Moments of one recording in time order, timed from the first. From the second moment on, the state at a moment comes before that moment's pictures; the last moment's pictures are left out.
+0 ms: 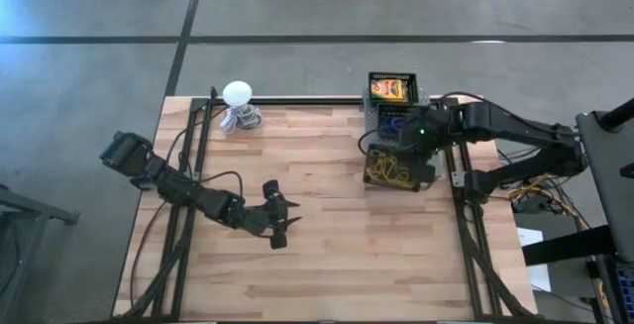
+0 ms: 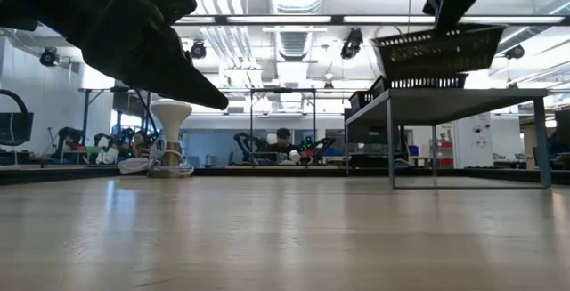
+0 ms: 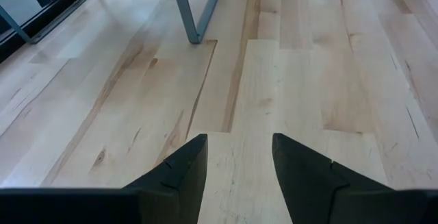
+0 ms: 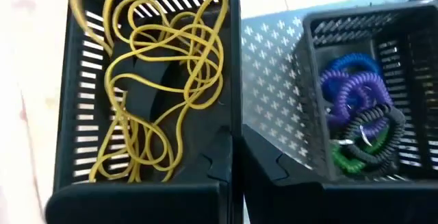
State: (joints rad) left arm -0.42 1.52 0.60 0.30 -0.55 -0.23; right arm -0.16 1.16 1.29 -1.27 0.10 0.05
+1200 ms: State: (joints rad) left arm -0.42 1.52 0.60 0.29 -0.55 -0.23; right arm -0.30 1.23 1.29 -1.39 0.28 -0.12
